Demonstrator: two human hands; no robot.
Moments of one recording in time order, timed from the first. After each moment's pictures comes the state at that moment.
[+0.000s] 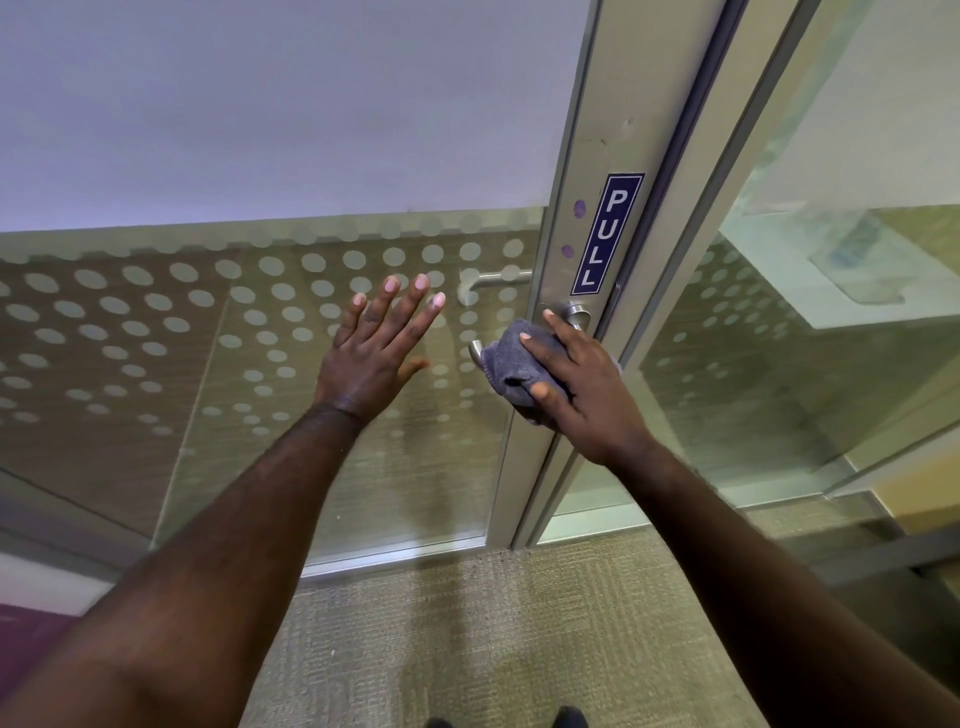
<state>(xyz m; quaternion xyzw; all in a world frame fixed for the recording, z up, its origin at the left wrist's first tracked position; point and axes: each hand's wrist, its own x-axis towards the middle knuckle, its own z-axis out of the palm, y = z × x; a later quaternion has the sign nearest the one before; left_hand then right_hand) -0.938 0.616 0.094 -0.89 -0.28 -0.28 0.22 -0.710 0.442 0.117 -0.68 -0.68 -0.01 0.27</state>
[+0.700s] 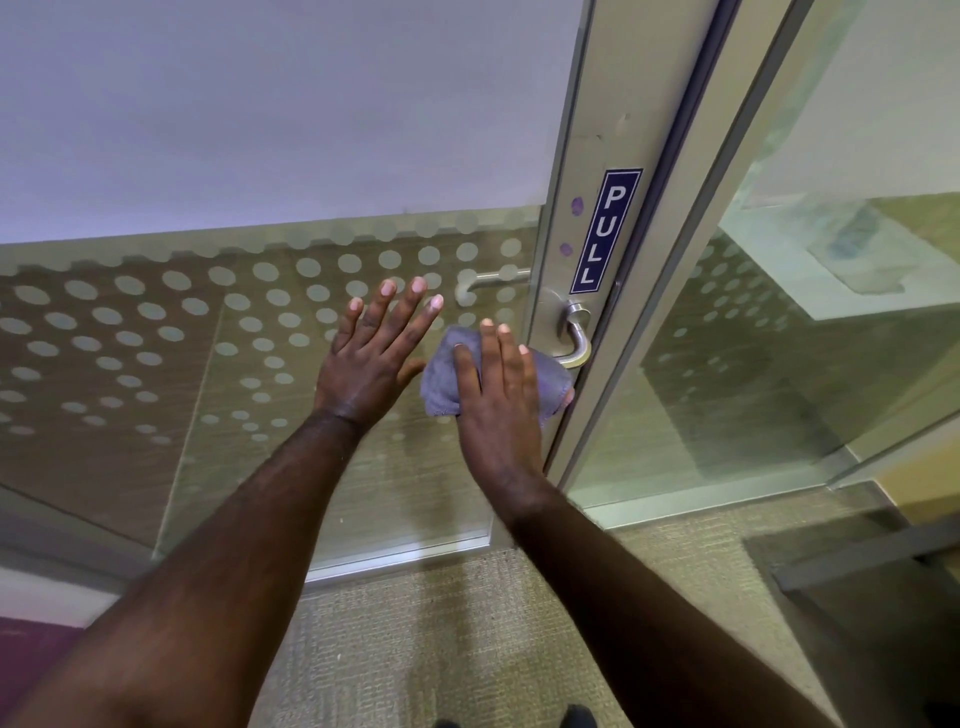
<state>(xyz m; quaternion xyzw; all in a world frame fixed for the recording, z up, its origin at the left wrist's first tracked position) -0.938 0.616 0.091 -0.90 -0.28 -0.27 0.21 -0.817 0.477 0.098 -0.77 -0.59 -0.17 0.17</state>
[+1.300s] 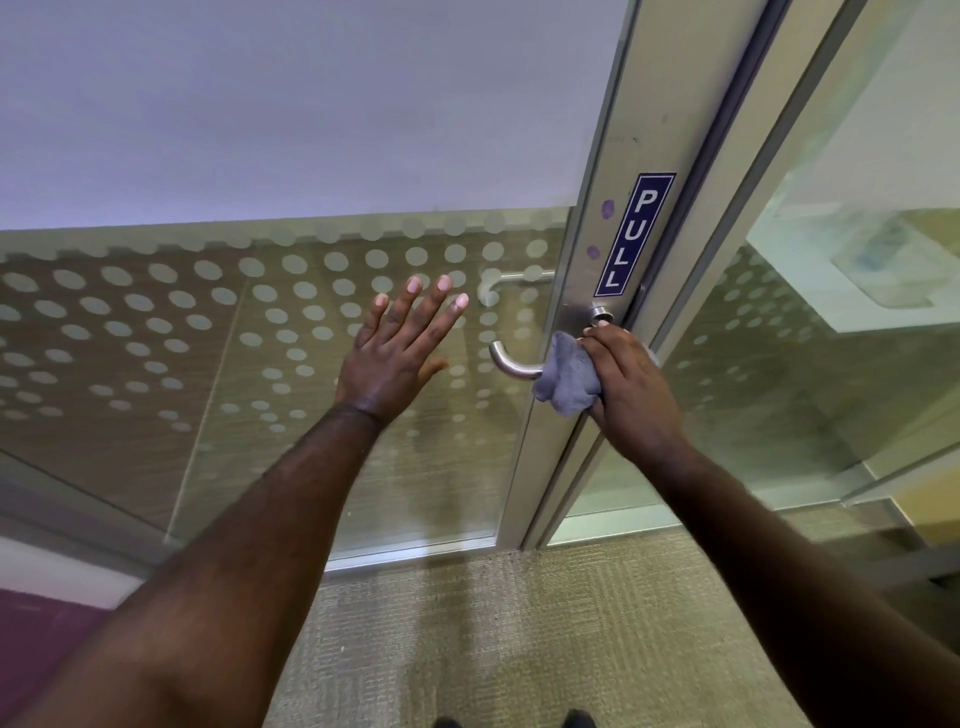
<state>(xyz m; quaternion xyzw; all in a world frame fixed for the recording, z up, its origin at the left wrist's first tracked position) -0.938 0.618 0.090 -0.89 -0.28 -0.28 0.23 -0.690 0.445 0.102 -0.73 -0.64 -0.11 0.21</state>
